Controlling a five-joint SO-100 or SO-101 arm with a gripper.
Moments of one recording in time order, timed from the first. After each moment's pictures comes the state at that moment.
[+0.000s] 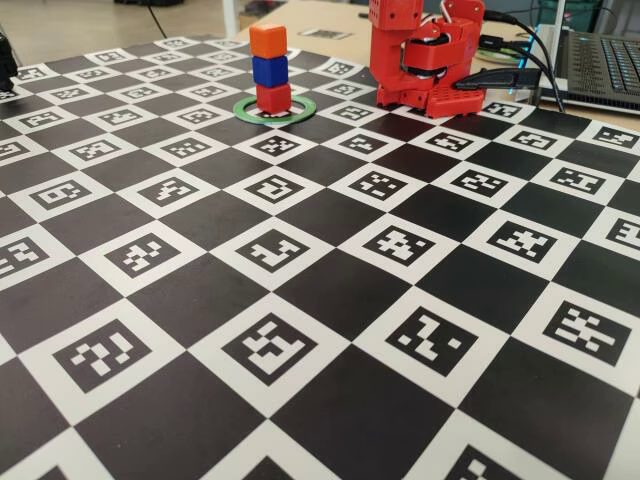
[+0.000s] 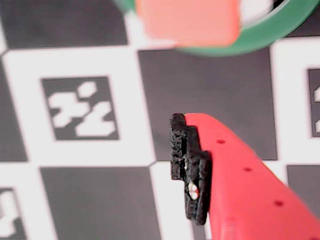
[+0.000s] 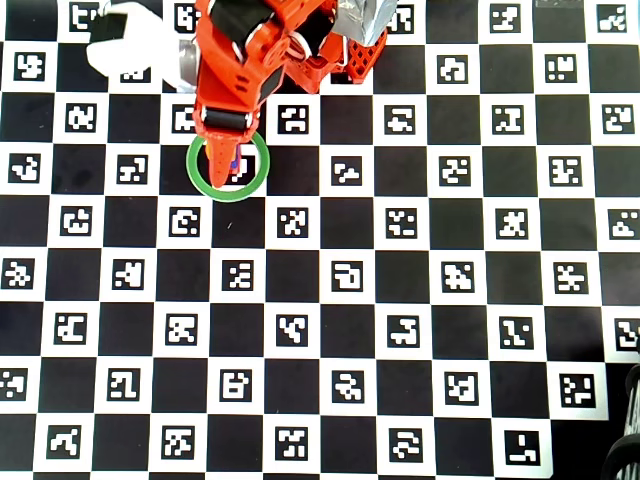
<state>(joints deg) 37.5 130.1 106.7 96.7 -30.4</state>
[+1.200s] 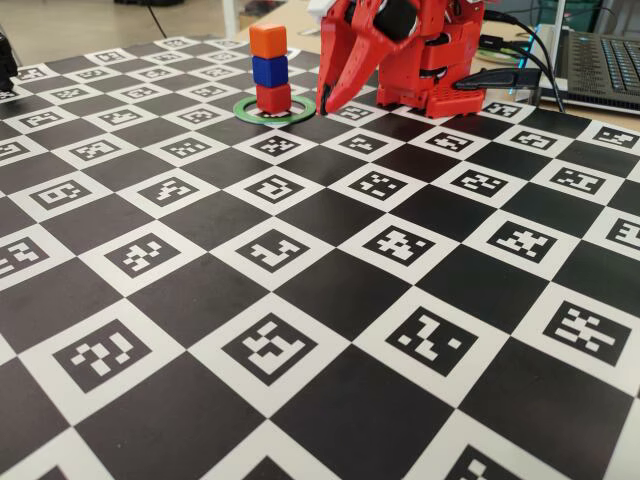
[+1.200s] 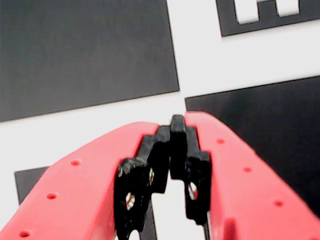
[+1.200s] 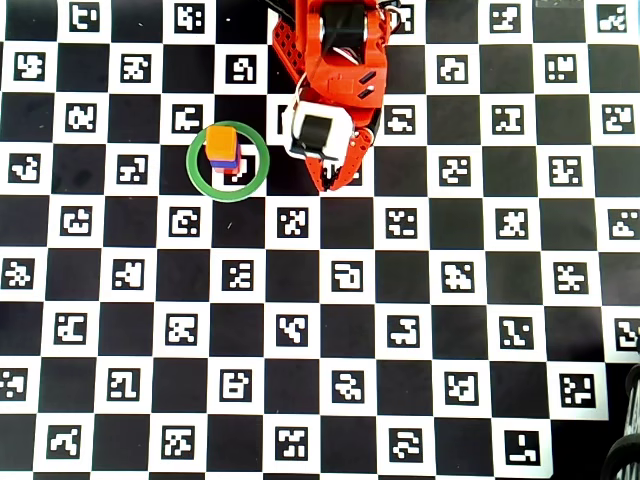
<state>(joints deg) 2.4 189.8 178.4 66.6 -83.1</state>
